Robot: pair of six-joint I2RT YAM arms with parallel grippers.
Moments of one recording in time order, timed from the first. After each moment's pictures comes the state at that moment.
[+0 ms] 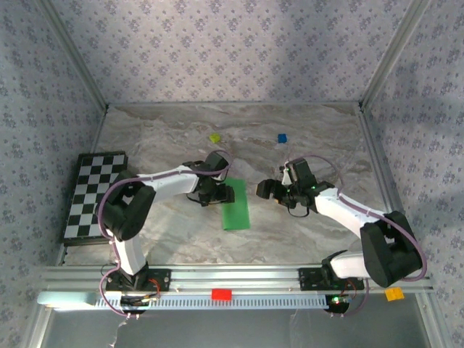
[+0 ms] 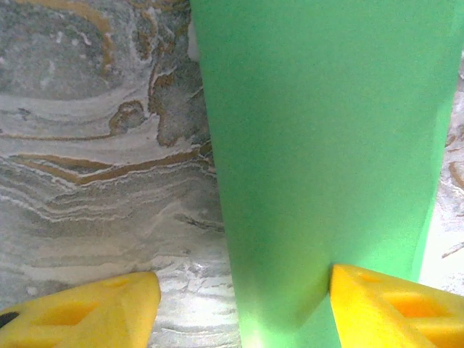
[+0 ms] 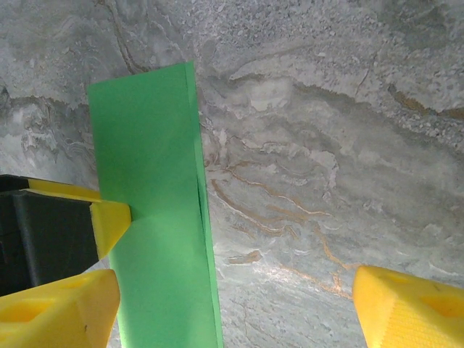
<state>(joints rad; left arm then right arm) -0.72 1.81 1.11 -0.57 0.18 -0.72 0.43 1.33 0.66 -0.25 -0.36 0.67</state>
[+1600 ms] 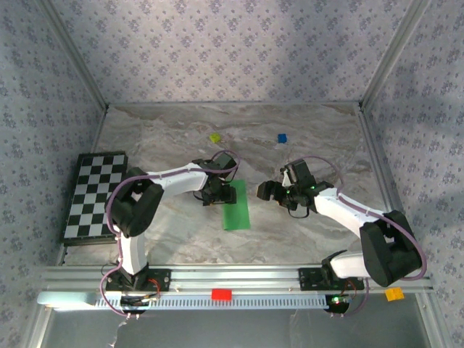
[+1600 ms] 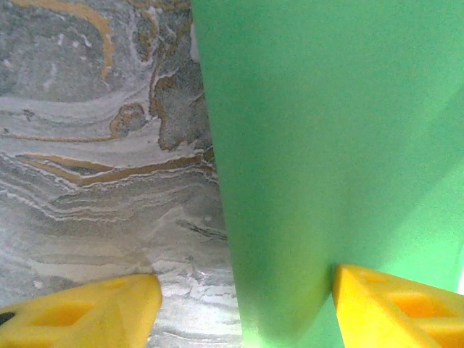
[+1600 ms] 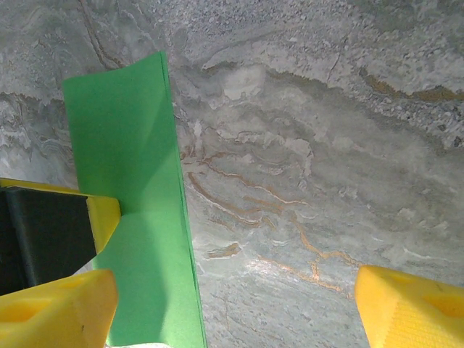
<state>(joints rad) -0.76 1.88 1.21 -0.68 0.08 -0.74 0.44 1.33 0.66 -0.29 -0.33 0.67</state>
